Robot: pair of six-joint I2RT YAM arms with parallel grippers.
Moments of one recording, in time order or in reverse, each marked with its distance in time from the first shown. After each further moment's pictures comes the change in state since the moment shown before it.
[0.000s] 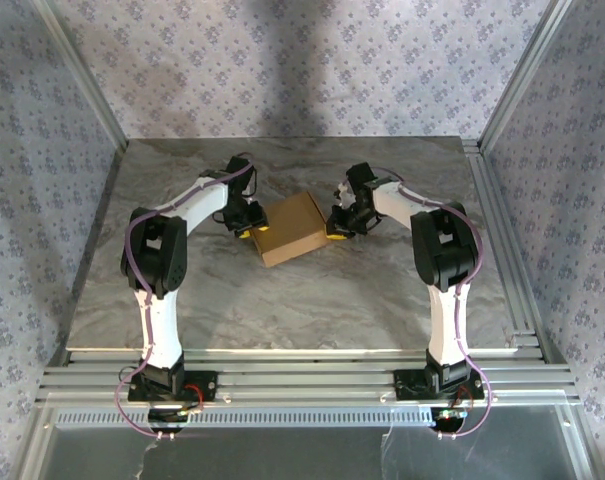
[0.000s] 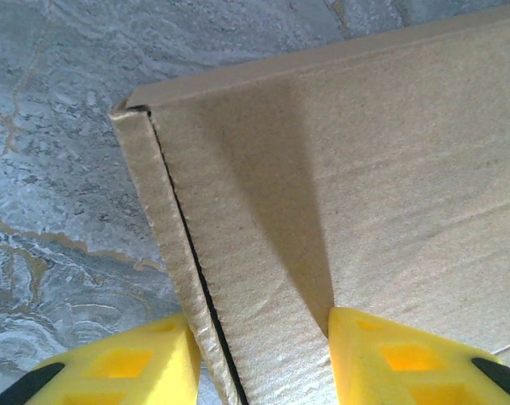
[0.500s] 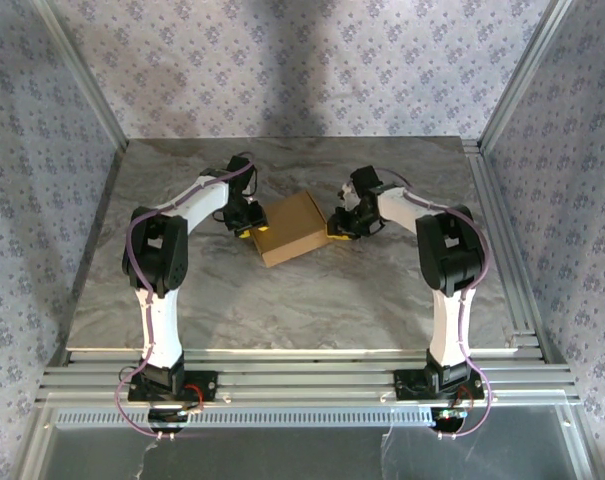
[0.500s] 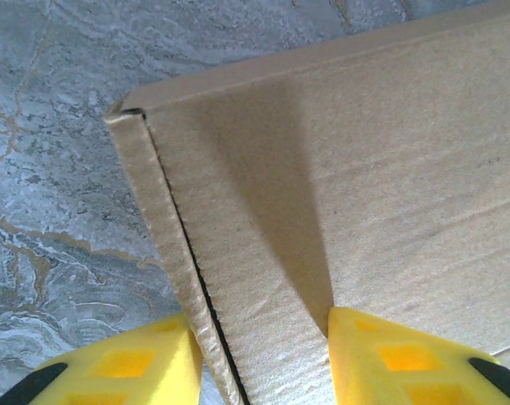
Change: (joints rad) left arm 0.000 0.012 0.021 -0.025 -0.003 0.013; right arm -0.020 -0.077 -0.114 0.101 0.021 0.008
